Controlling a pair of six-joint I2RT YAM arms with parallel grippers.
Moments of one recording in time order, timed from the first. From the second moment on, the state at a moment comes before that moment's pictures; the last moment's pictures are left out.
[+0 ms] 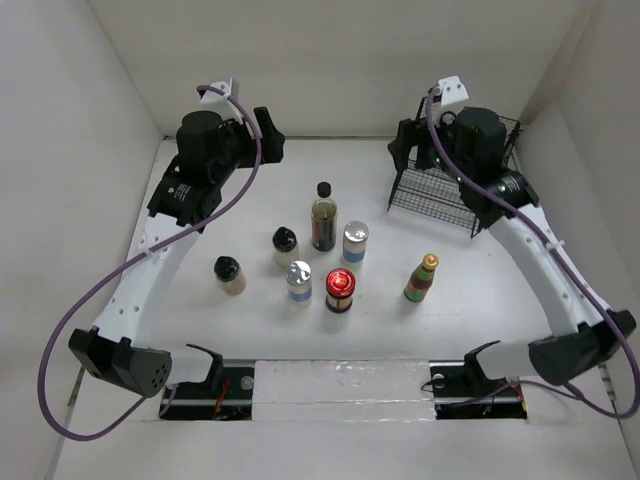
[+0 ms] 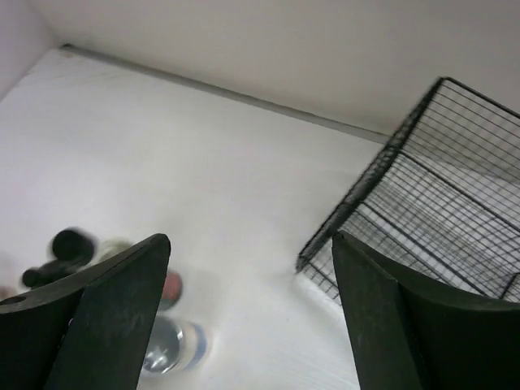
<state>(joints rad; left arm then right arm) -0.35 1.30 1.52 -0.44 -0.04 -0.32 0.37 1.39 1.57 -0.40 0.03 0.05</state>
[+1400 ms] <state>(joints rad) -0.35 1.17 1.28 -0.45 -0.05 -0.59 0.65 1.75 1.45 -0.11 -0.20 -0.08</state>
